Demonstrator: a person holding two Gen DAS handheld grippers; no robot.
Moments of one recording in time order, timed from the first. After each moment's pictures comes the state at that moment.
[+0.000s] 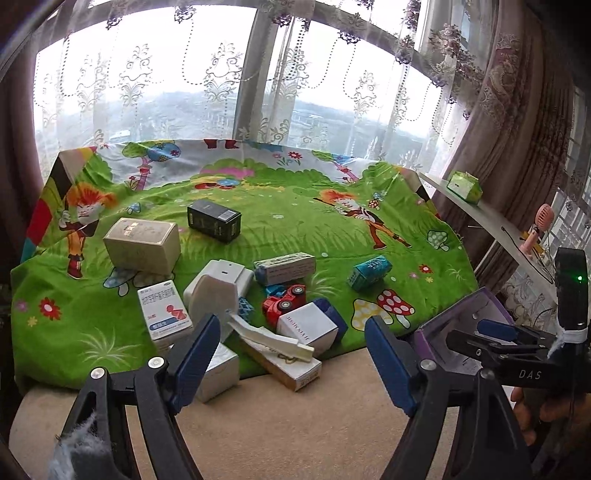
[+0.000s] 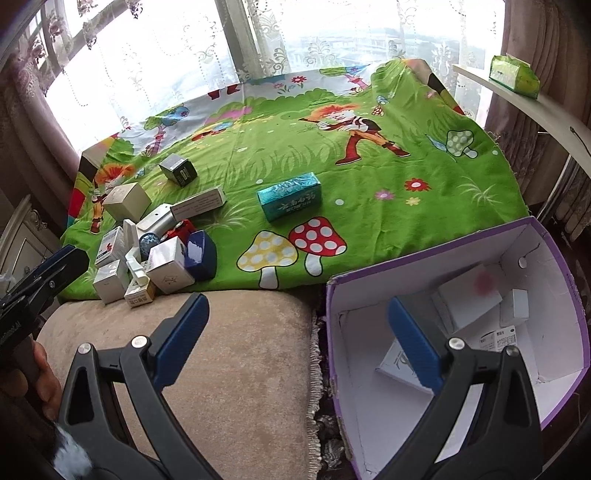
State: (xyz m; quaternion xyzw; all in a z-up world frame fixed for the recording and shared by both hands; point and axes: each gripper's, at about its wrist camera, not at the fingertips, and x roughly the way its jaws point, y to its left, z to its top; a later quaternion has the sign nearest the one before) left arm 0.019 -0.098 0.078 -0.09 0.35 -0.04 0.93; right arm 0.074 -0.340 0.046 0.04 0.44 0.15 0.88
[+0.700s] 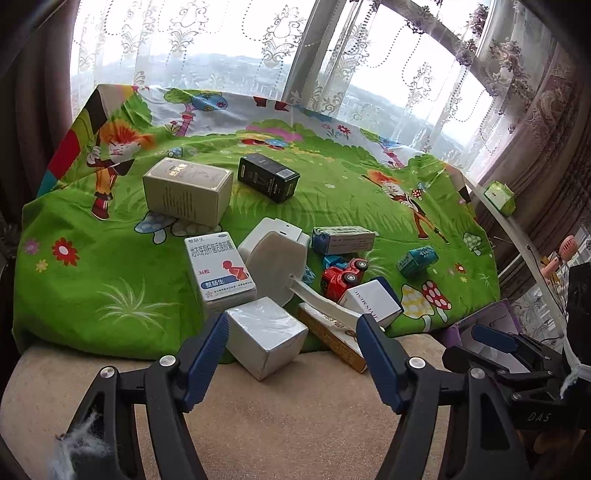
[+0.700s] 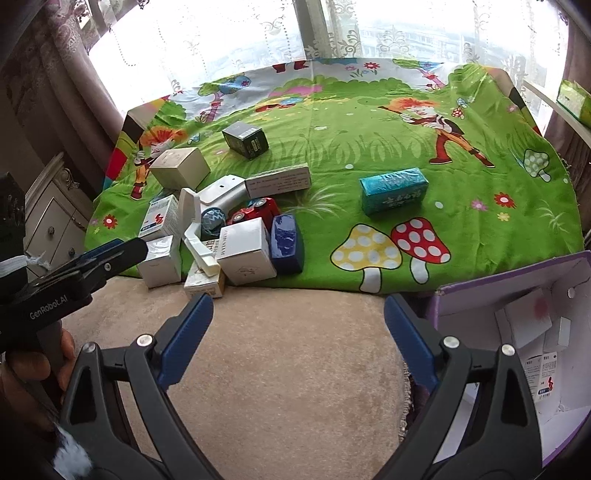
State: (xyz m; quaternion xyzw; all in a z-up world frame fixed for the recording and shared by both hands) left arm 0.025 -0.050 0.046 -0.16 0.40 0.01 0.90; right arm 0.073 -0.262 0.039 0.00 0.45 0.24 0.86
